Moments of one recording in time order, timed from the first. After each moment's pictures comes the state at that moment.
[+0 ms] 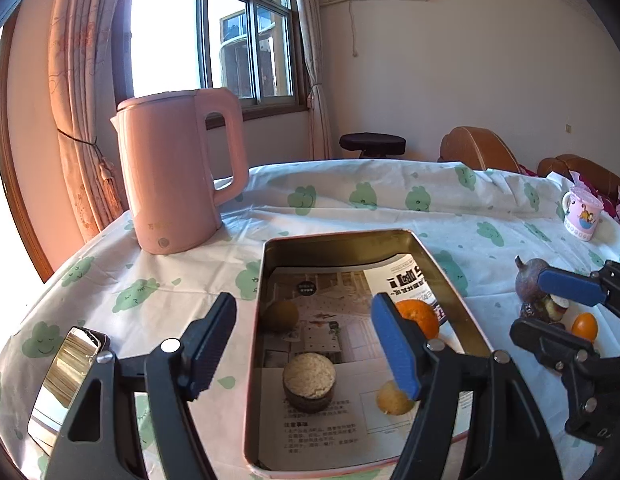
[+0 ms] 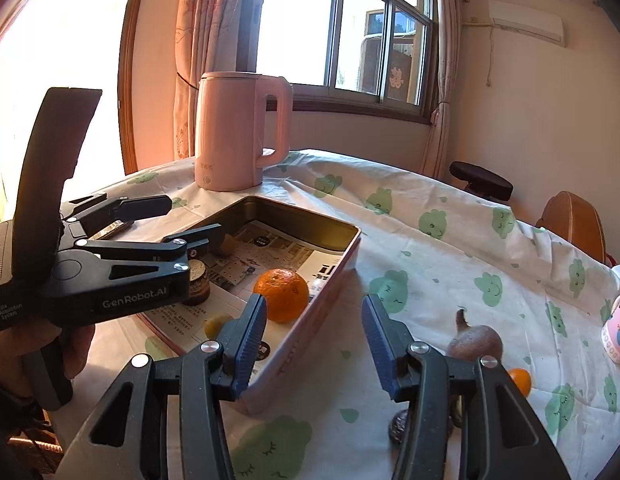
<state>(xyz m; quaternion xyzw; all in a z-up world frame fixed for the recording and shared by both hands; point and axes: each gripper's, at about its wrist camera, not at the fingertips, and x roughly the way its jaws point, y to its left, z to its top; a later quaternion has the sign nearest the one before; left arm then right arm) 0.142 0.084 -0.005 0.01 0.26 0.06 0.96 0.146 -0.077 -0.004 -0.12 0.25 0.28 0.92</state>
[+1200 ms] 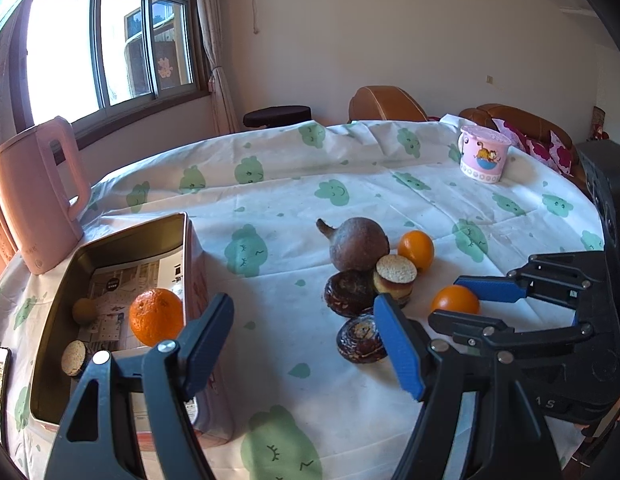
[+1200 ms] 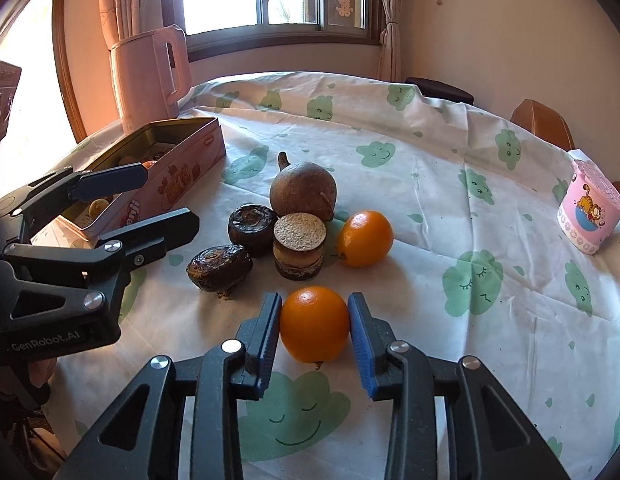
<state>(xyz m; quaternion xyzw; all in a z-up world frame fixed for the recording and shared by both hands) 0.152 -0.070 -0.020 0.06 0.32 -0.08 0.94 0.164 -0.205 -0.041 -0.09 0.39 0.22 0.89</state>
